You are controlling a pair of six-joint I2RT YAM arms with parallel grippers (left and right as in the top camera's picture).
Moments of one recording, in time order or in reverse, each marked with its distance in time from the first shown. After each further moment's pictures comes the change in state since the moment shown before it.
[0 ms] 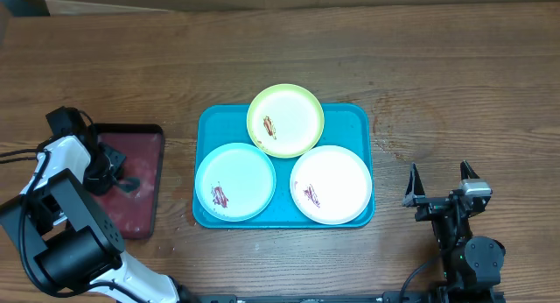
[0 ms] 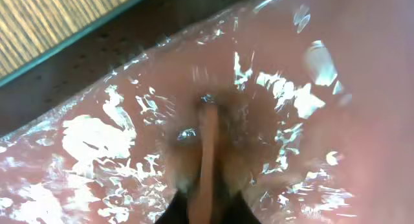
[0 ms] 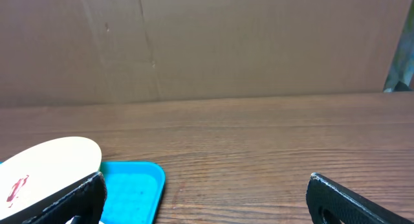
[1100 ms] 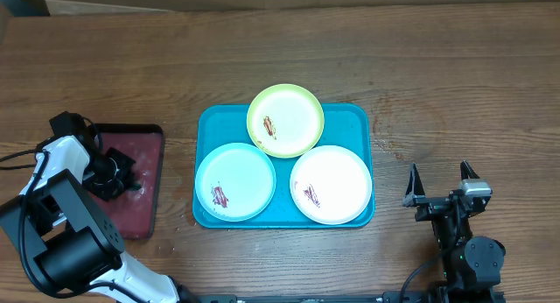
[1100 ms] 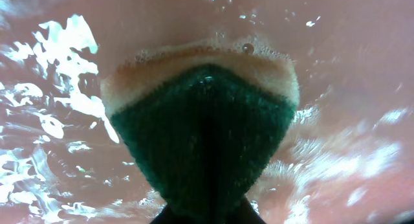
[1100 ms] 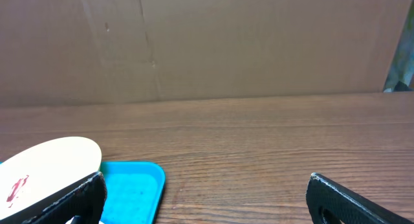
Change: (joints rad) left arm 0.000 -0.002 0.003 -0.143 0.161 0.021; right arm 0.000 0.000 0.000 0.000 0.000 0.001
